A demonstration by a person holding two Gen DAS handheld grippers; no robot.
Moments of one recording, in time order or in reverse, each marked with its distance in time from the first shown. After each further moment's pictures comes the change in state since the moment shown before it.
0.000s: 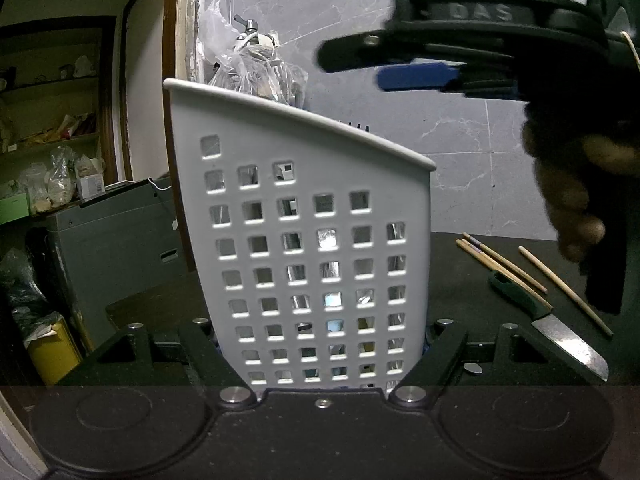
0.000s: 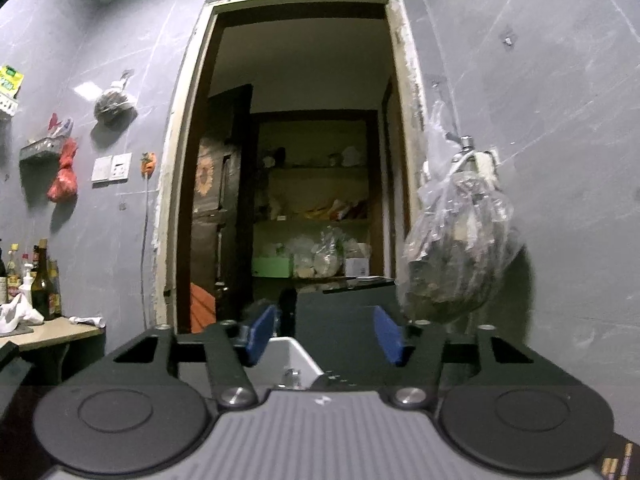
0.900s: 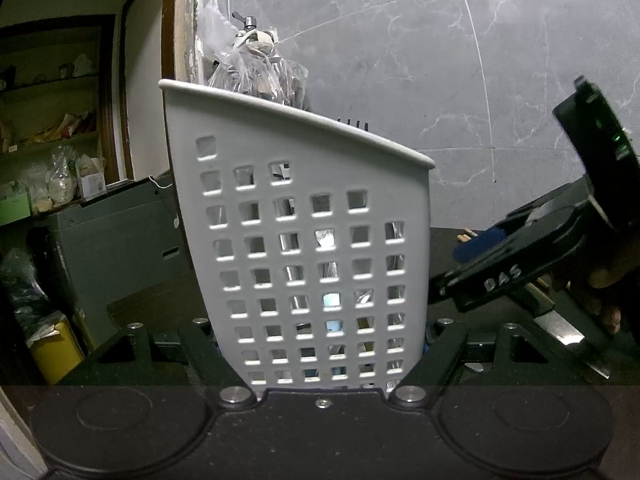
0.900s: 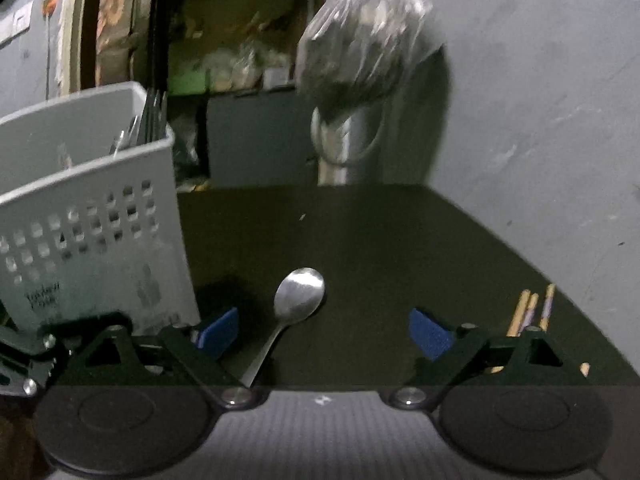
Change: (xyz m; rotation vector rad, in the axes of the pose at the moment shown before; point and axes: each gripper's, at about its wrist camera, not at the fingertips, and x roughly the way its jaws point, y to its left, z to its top) left arm 0.002 -0.002 0.002 0.006 0.007 0.004; right arm 0.015 -0.047 -0.071 0.012 0.618 -0.230
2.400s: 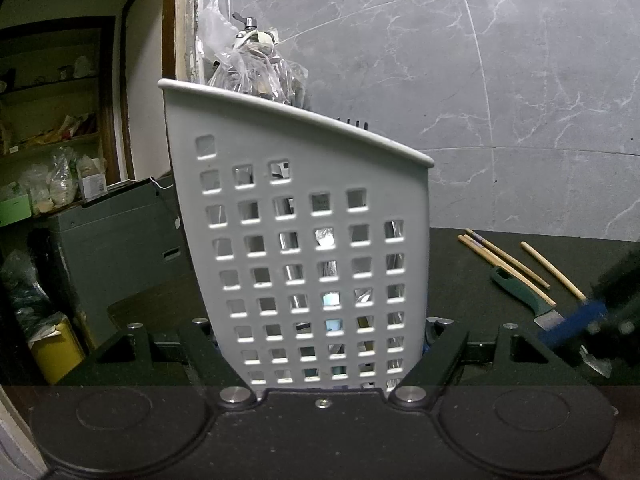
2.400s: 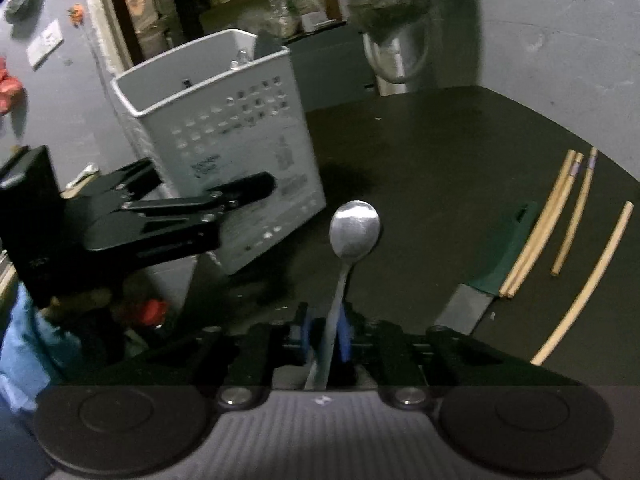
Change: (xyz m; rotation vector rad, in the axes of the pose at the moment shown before) left arm 0.000 -0.001 -0.001 0.000 0.000 0.003; right arm -0.072 0.012 -0.047 0.153 0.194 0.257
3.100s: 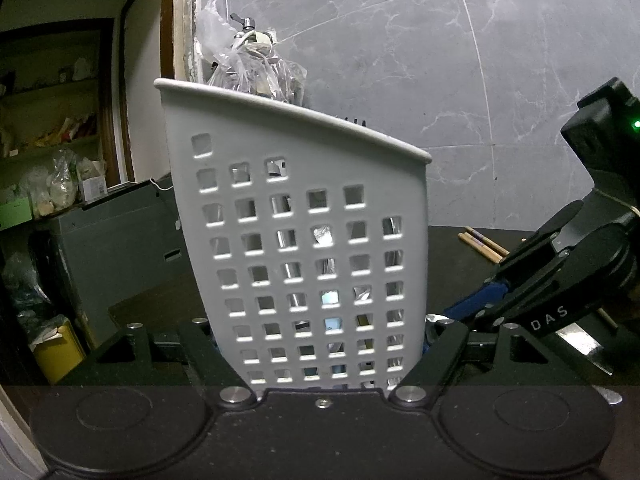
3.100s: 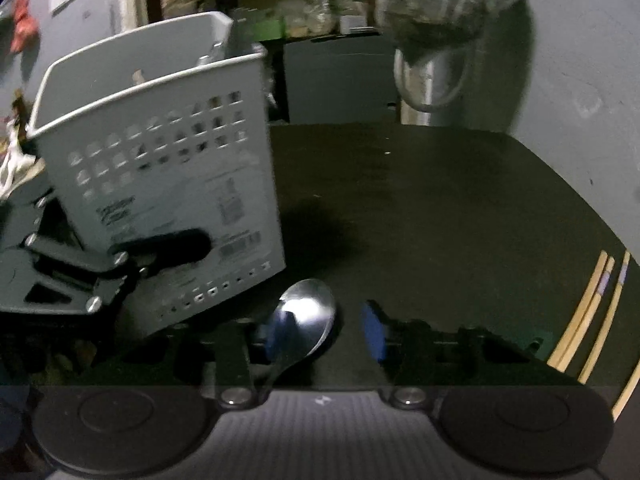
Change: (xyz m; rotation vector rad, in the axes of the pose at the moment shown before) left arm 0.001 0.000 -0.002 0.009 -0.001 0.003; right arm 0.061 -0.012 0.052 -0.227 0.002 -0.042
